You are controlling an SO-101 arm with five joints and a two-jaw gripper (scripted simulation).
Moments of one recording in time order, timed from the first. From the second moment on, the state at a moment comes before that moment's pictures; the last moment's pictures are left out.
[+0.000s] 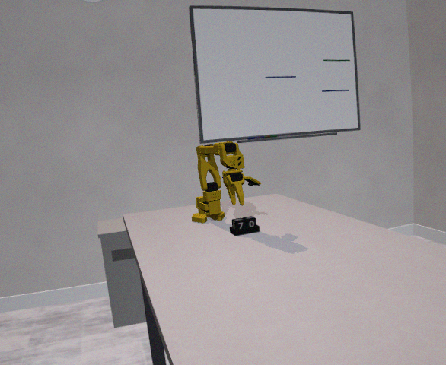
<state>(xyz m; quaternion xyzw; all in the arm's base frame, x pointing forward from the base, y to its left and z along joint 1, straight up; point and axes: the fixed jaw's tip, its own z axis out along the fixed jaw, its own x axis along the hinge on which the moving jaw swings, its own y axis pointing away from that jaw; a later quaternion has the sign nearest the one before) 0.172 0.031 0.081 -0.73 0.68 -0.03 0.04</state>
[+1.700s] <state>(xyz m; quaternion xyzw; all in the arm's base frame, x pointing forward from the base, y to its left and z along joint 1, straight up) 0.173 0.029 0.066 -0.72 0.69 0.00 0.00</state>
